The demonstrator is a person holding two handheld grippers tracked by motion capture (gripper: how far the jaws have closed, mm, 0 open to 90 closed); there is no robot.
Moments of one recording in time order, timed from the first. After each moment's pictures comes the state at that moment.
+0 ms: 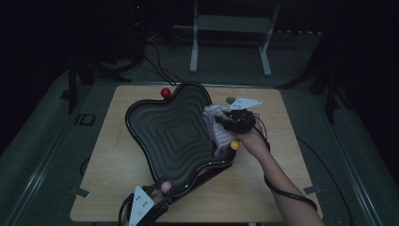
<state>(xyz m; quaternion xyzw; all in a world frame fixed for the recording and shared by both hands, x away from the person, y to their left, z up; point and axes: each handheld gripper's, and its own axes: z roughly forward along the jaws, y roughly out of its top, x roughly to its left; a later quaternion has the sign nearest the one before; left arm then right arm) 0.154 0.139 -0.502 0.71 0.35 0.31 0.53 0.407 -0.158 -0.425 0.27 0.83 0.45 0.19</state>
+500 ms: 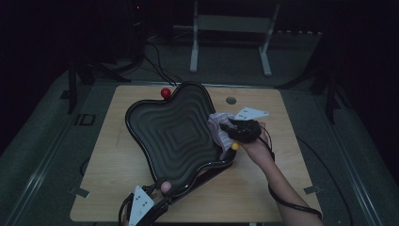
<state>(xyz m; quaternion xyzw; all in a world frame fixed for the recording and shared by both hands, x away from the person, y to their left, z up) 0.155 0.139 -0.502 0.71 0.35 0.31 0.53 0.385 -0.172 -0.436 0.28 0.82 0.45 0.21</state>
